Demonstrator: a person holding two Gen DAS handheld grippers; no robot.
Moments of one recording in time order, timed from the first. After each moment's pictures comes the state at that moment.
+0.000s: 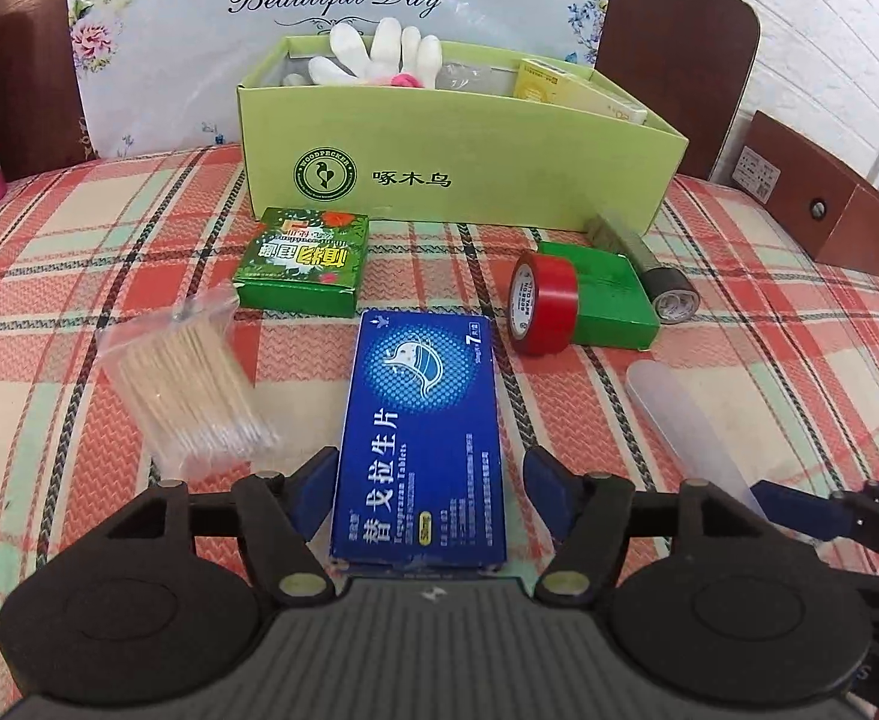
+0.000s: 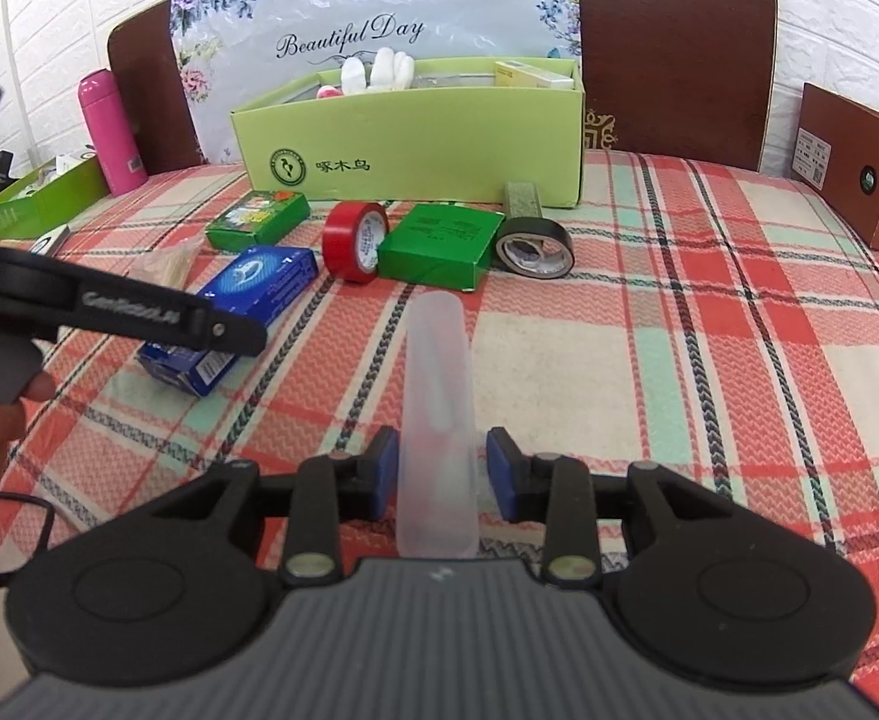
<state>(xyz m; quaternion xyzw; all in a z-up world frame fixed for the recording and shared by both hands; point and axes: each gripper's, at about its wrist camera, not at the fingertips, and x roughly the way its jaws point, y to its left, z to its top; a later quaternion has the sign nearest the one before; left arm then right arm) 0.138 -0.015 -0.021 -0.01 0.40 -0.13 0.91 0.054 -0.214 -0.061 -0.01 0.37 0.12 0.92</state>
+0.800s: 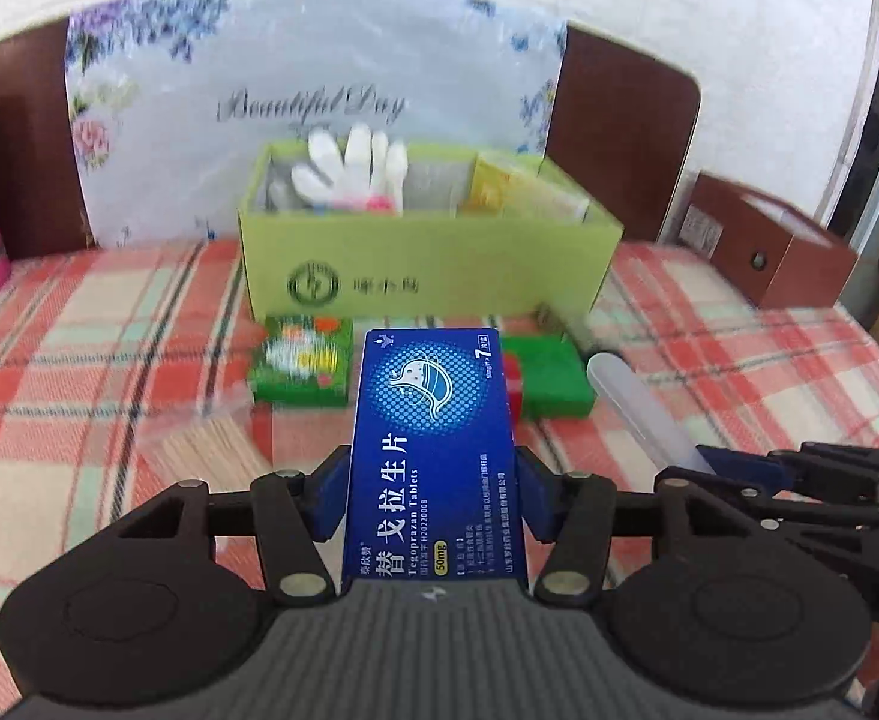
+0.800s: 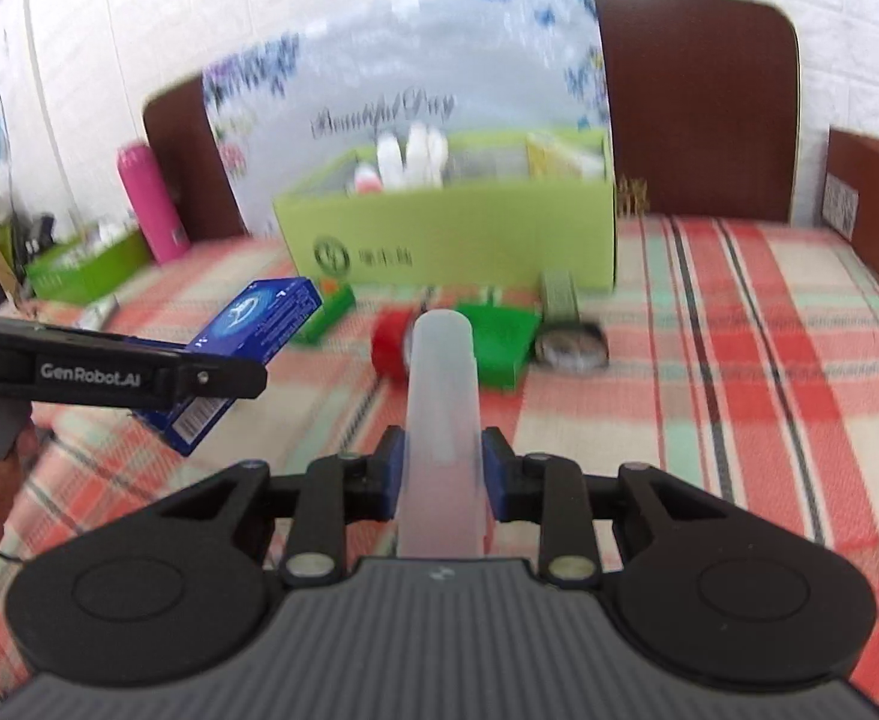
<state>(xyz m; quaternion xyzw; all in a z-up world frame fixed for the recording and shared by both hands) 0.114 0.000 0.036 -0.01 0.33 -0.17 0.93 0.065 -0.218 -0.017 0.04 0.32 0.17 0.93</state>
